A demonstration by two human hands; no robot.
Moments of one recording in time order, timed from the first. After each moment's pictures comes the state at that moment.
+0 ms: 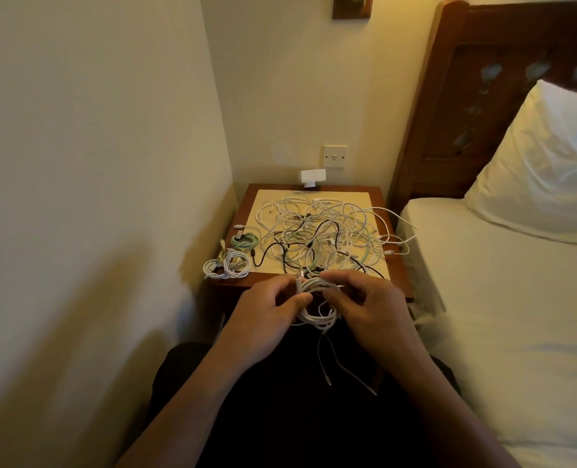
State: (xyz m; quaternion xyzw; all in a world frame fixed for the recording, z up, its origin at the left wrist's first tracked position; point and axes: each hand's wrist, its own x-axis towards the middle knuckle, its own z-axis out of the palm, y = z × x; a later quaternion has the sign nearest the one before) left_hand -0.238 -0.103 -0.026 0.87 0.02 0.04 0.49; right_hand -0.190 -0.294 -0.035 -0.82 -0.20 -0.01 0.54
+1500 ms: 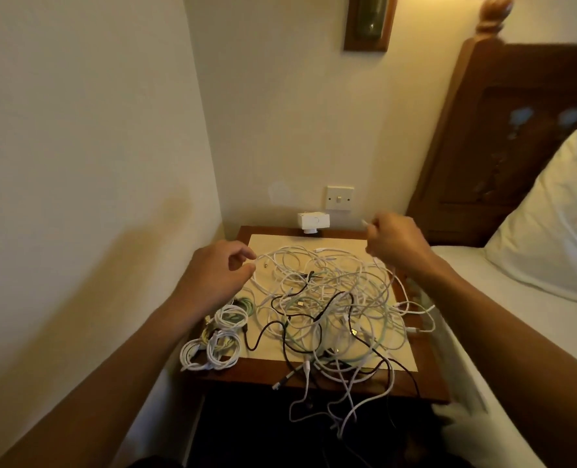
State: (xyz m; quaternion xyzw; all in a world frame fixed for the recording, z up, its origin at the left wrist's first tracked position) left_hand -0.019 0.033 0.011 0.94 0.05 0.15 0.29; right_hand 0.116 -0.249 0.030 -0.97 -0.08 -0.05 0.24
